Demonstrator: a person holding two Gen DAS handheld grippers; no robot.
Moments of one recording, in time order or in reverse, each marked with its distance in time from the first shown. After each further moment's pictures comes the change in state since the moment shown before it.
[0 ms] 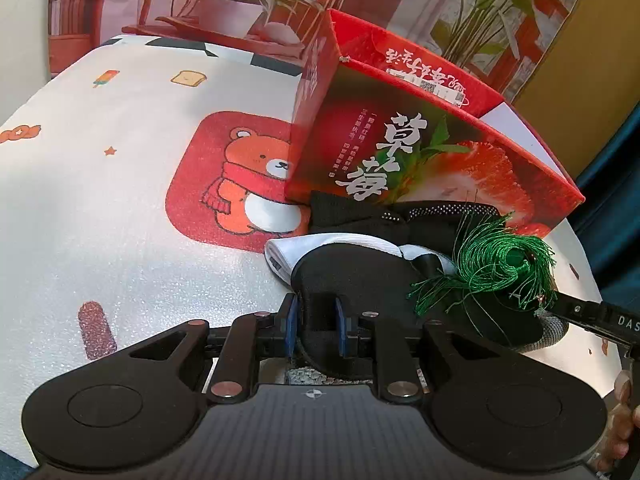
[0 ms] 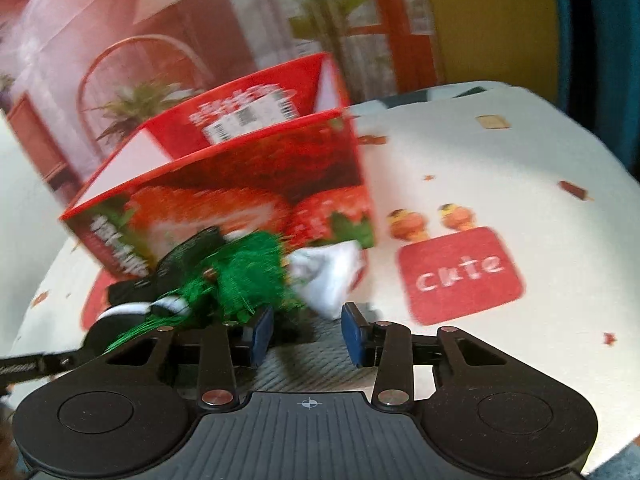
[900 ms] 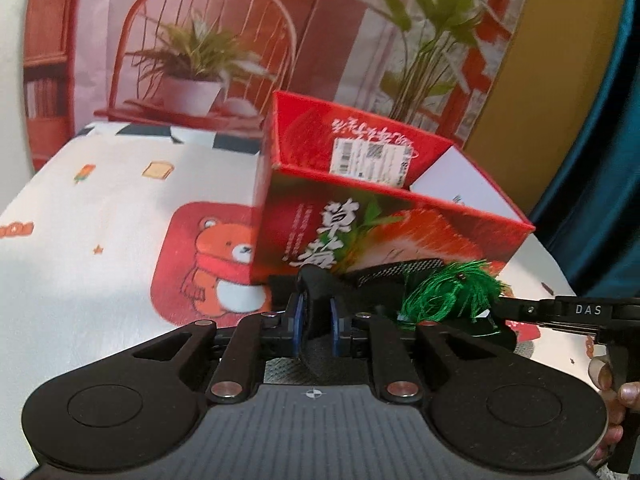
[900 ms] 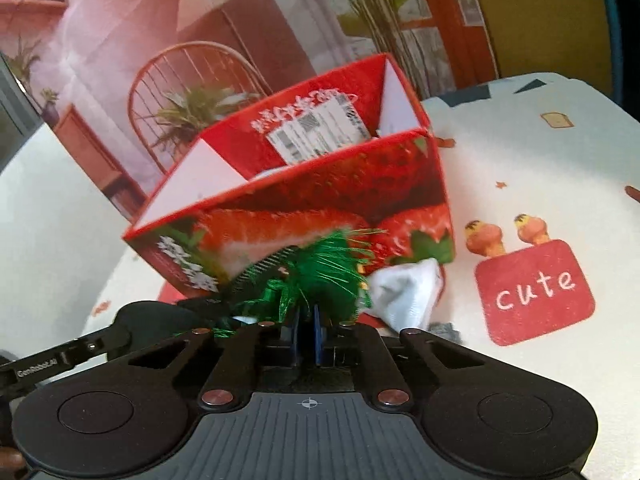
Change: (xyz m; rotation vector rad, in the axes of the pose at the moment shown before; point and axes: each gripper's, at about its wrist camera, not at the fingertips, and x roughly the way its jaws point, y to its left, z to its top) left arm -0.042 -0.032 0.015 0.137 -0.176 -0.038; right arm 0.003 0.013 0.024 0.034 0.019 0.188
